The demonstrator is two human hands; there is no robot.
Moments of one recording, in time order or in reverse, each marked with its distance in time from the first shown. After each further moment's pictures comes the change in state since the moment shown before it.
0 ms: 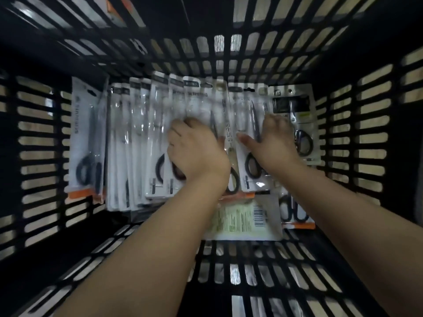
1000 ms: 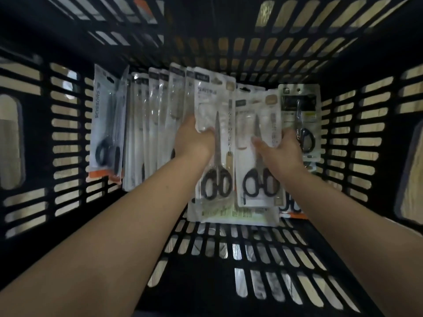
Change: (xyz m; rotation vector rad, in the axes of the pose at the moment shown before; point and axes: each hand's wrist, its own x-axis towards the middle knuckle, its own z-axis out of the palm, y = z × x) left_hand 0.005 -0.035 -0.030 -0.956 -0.325 -0.175; right_hand -0.026 -0.001 0.001 0.555 0.013 0.296
